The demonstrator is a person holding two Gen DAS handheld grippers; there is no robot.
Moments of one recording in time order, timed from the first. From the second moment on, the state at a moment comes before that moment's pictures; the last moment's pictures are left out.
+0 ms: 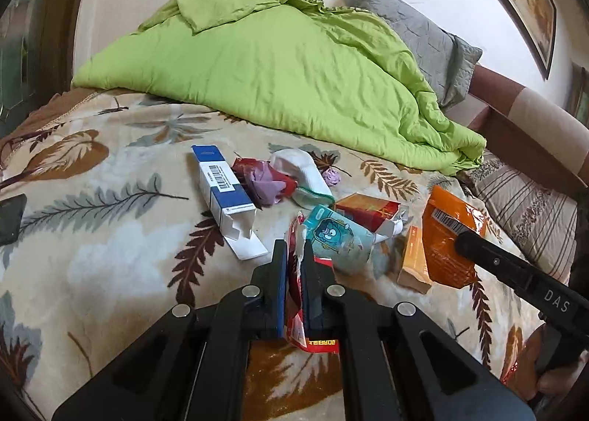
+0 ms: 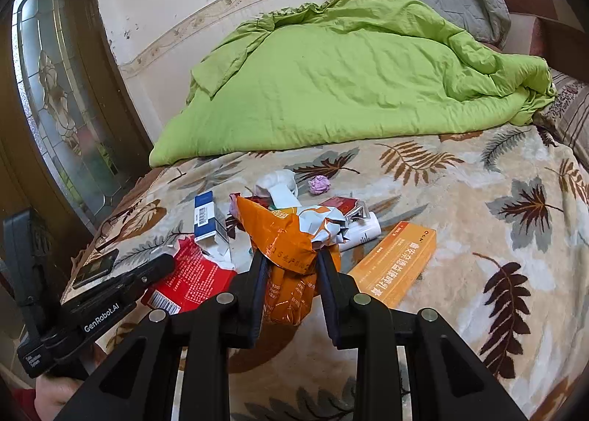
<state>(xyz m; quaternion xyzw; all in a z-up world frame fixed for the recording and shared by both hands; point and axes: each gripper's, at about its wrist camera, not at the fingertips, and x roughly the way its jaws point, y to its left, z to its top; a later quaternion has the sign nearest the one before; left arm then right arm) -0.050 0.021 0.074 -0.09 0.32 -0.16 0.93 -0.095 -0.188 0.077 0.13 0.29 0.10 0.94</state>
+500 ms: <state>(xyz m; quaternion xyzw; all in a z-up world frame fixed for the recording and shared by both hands) -0.061 0.004 0.081 -0.04 0.29 -0.15 0.94 -0.096 -0.183 0.079 0.13 0.30 0.11 0.94</state>
